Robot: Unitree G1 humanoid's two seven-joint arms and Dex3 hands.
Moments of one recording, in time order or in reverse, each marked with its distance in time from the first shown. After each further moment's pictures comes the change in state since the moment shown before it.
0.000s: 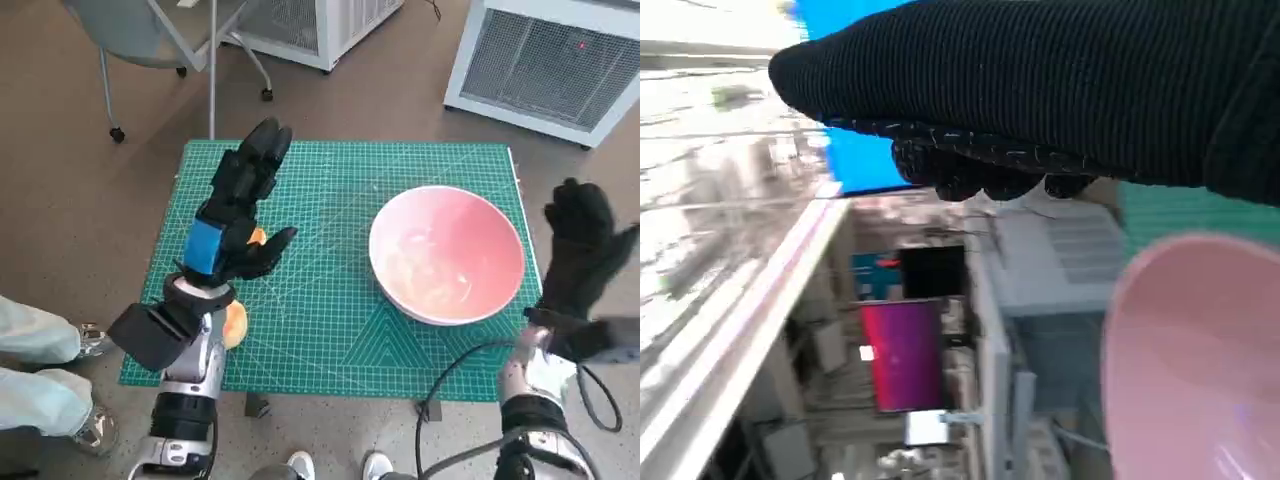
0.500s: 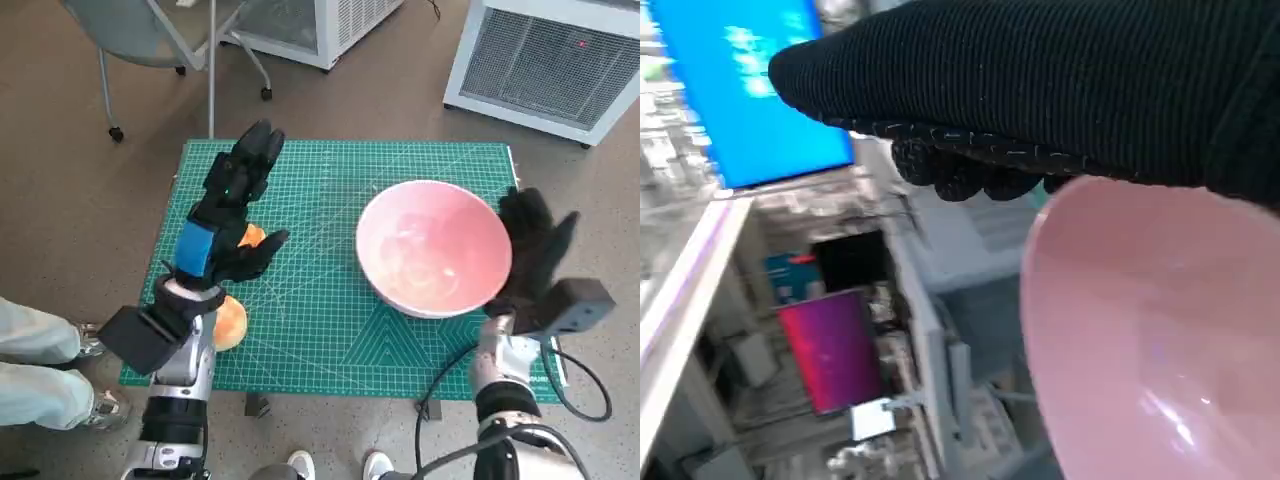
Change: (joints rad) left arm 0.040 0.028 0.001 -0.055 0.001 0.018 -0.002; right arm -0.070 0.066 0.000 0.098 -0.008 0.169 -0.042
